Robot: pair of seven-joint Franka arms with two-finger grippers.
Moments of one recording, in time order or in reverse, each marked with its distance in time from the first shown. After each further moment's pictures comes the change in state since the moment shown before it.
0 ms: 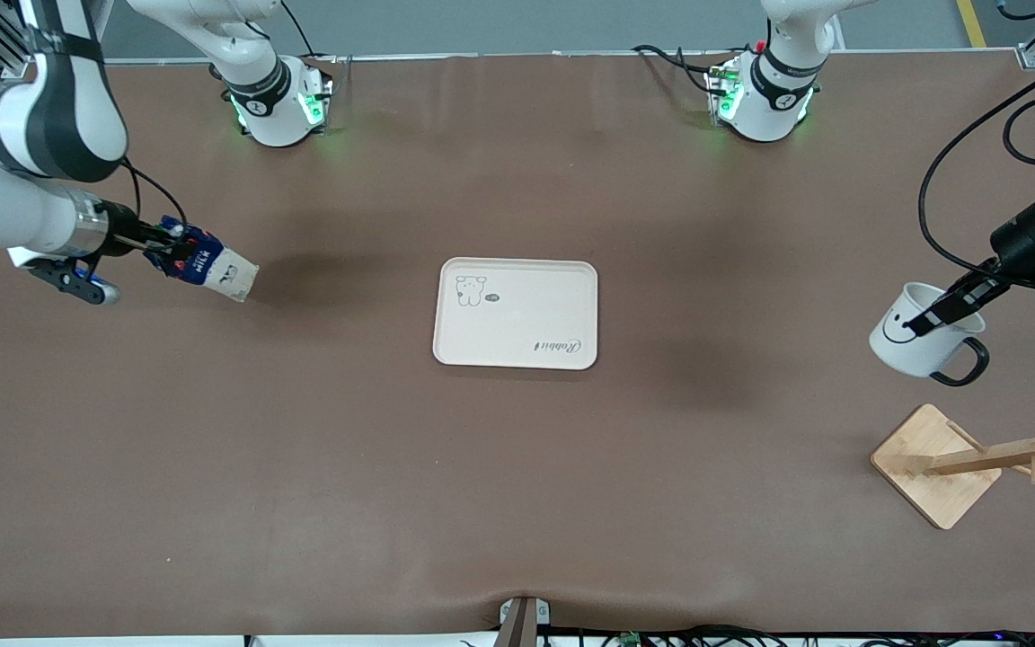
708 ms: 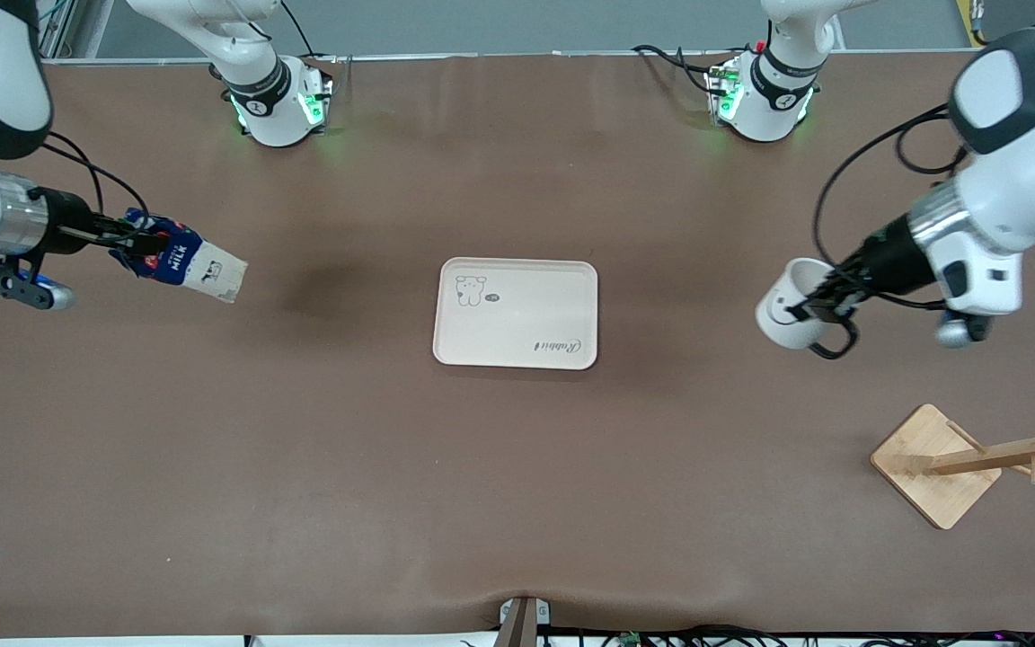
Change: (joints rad) left arm -0.025 0.095 -0.226 0.040 0.068 -0.070 -0.514; right arm 0.012 0.118 0.011 0.403 0.071 -0.308 -0.028
